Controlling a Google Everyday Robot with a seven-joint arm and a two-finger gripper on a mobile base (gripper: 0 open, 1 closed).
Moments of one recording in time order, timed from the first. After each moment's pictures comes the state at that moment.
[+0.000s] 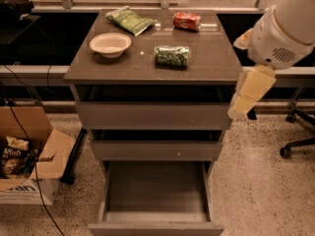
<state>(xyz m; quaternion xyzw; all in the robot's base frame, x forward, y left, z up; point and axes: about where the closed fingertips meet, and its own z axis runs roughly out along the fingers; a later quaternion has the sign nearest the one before) 0.496 -0.174 0.957 -0.60 0.76 0.00 0.22</state>
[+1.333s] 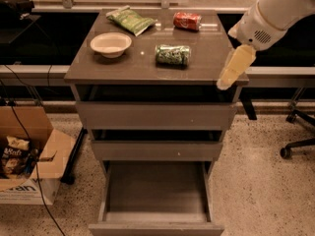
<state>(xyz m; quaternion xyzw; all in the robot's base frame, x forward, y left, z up) 0.607 -0.186 0.933 -0.57 0.78 0.04 0.25</state>
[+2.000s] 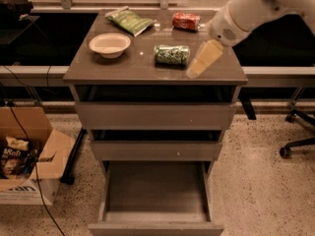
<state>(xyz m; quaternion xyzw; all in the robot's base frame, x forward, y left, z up) 0.665 -0.126 0.925 -0.56 0.76 0.08 0.32</state>
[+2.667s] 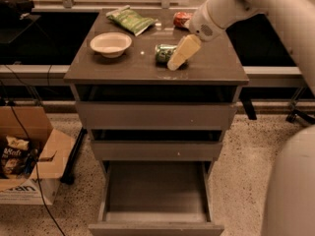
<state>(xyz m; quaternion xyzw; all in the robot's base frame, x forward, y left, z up) 0.714 -0.081 0.915 -0.56 0.75 0.12 0.34</state>
